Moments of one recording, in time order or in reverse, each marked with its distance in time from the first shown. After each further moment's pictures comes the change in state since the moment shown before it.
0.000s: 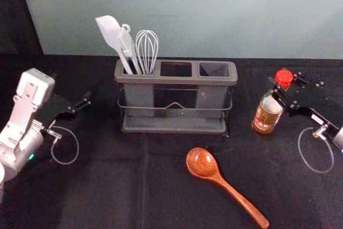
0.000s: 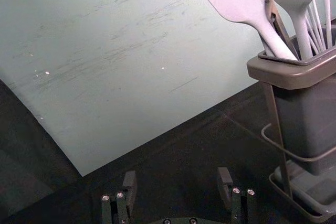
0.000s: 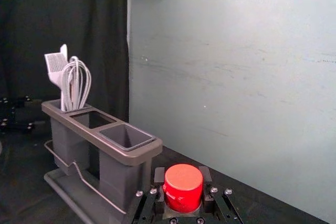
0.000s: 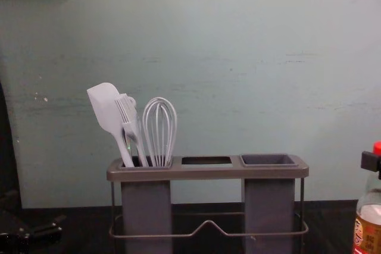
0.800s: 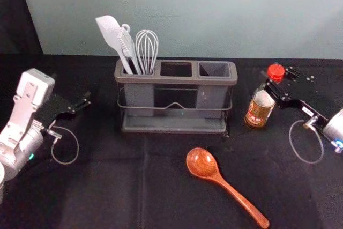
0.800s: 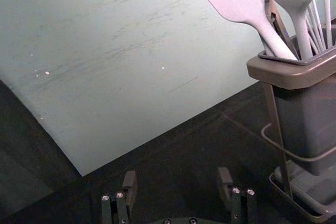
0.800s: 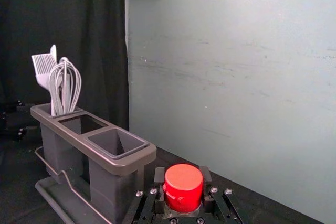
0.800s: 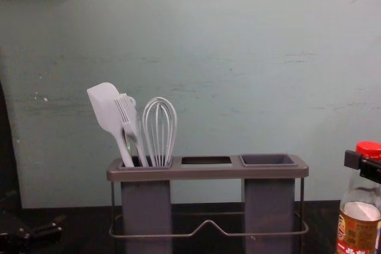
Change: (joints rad) left arm 0.000 0.000 0.000 0.000 0.000 0.000 0.000; right arm 0.092 -0.045 -0.037 0.107 -0.001 -0.009 0.023
